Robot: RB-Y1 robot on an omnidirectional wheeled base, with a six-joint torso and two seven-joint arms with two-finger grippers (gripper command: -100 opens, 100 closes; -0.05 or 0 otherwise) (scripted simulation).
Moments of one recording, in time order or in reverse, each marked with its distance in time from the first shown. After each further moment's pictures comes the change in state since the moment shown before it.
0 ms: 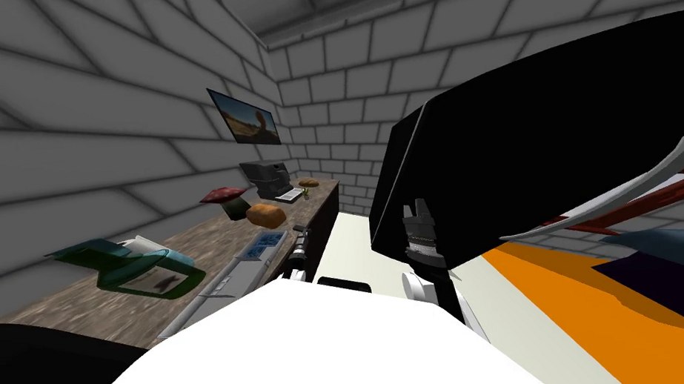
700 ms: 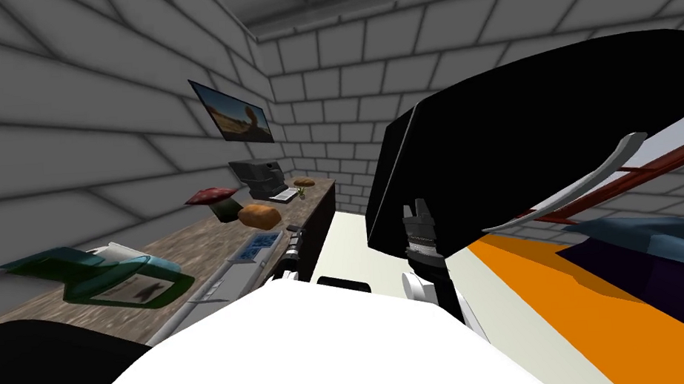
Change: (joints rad) left arm 0.060 0.060 0.007 -0.100 0.046 0.056 -0.029; right arm 0.000 0.000 0.000 0.000 0.000 0.000 0.000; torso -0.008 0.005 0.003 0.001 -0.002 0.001
